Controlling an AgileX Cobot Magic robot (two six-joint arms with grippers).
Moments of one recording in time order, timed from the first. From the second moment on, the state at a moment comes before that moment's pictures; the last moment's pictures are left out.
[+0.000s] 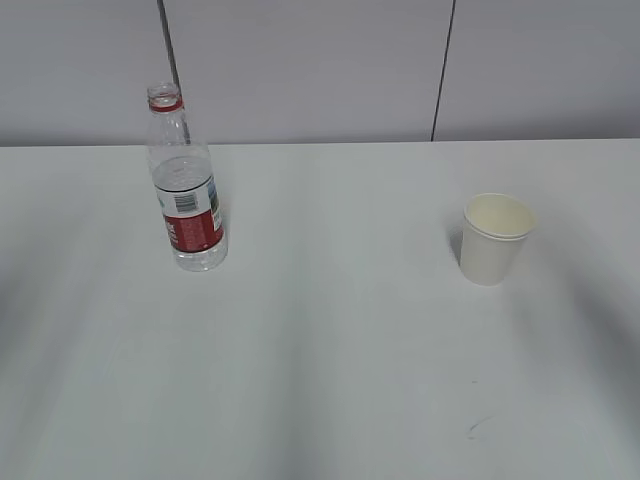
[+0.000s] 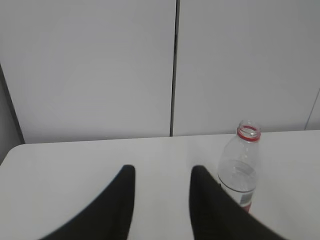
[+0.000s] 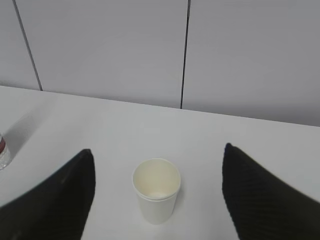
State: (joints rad) left arm -0.08 0.61 -0.57 0.01 0.20 0.00; right arm 0.12 0.77 -0.56 0.09 0.13 -0.14
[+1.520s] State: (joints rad) left arm -0.13 1.18 -0.35 0.13 -0.62 0.00; right arm 0.12 1.76 -0.23 -0.03 -1.13 -0.01
